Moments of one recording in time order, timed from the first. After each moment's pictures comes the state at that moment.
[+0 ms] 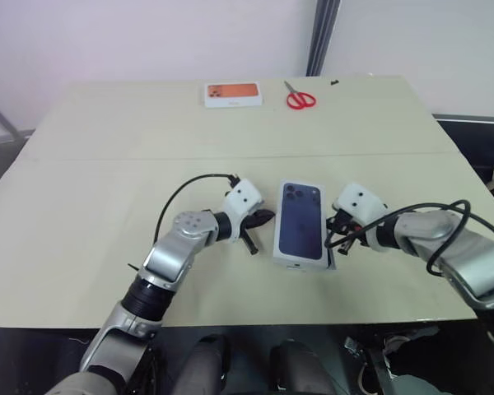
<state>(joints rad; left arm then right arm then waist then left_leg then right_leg) -0.53 0.24 -0.30 -0.06 -0.14 0.58 -0.69 -0.39 -0.96 0.20 -0.44 0.39 0.94 0.61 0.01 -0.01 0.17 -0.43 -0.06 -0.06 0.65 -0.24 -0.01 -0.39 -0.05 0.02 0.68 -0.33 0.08</state>
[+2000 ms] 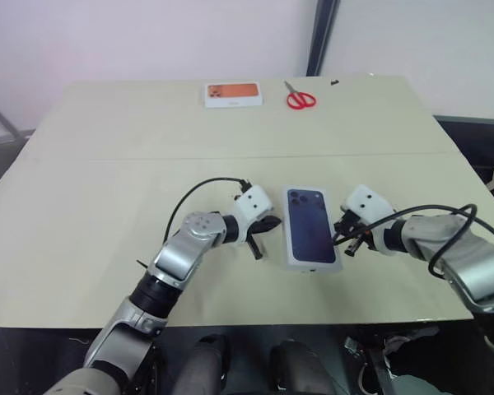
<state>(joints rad) -0.55 0.24 -0.36 0.01 -0.10 0.54 -0.73 -0.34 -0.94 0.12 -0.42 0.31 0.98 0.68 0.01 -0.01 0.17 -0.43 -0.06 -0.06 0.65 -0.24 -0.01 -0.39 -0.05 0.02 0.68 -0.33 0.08</state>
